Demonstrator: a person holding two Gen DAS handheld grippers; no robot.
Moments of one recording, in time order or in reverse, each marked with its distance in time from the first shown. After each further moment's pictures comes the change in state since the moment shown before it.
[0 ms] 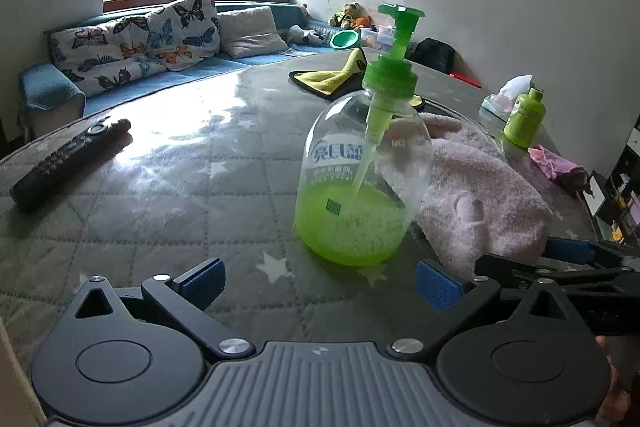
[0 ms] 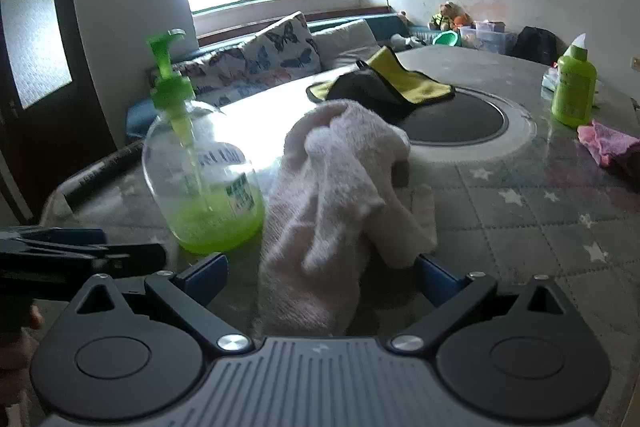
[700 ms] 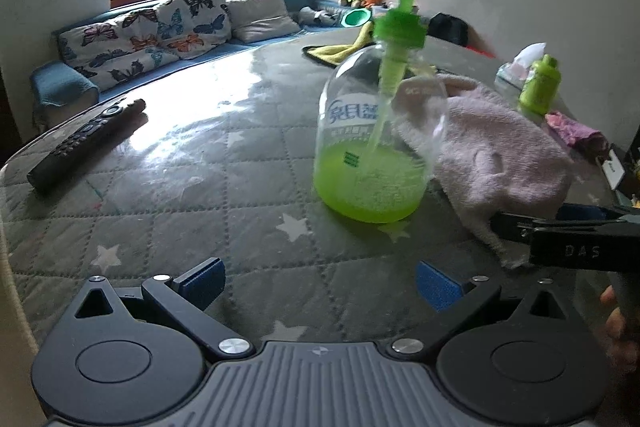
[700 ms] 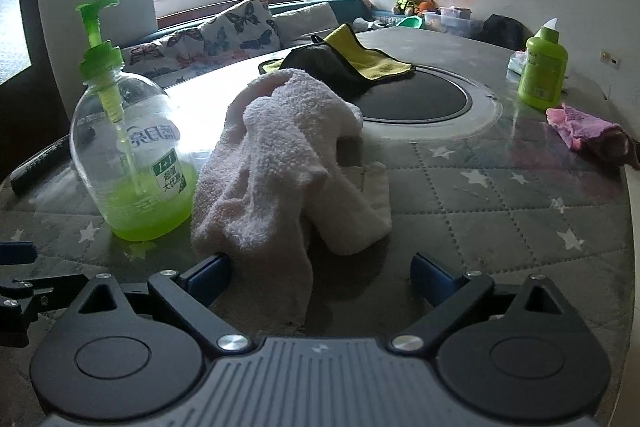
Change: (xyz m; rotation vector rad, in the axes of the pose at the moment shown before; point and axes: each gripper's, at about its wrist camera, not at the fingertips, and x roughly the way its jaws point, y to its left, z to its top) left arm 0.005 -0.001 -0.014 0.047 0.065 0.085; right arm 0.023 -0.012 -0.004 0.009 0.040 -0.128
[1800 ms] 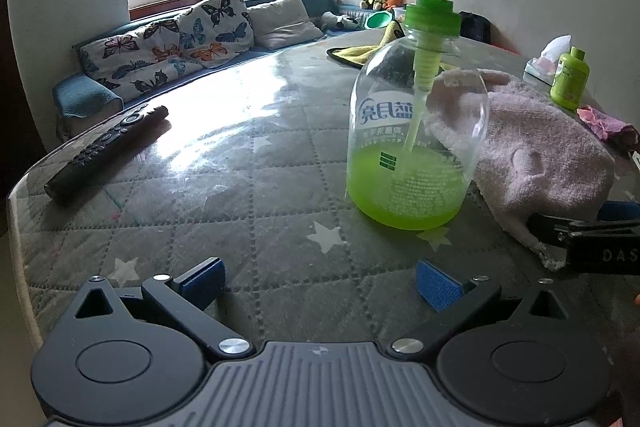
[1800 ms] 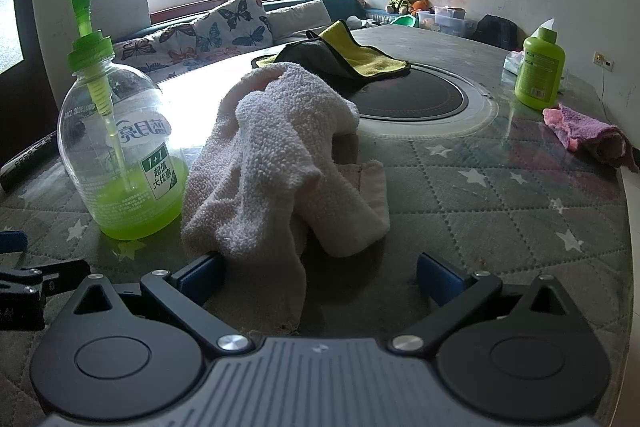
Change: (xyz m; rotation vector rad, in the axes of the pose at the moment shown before) left arm 0.016 0.002 0.001 0.023 -0.024 0.090; right arm 0.006 0.000 0.001 -0.010 0.011 -0.025
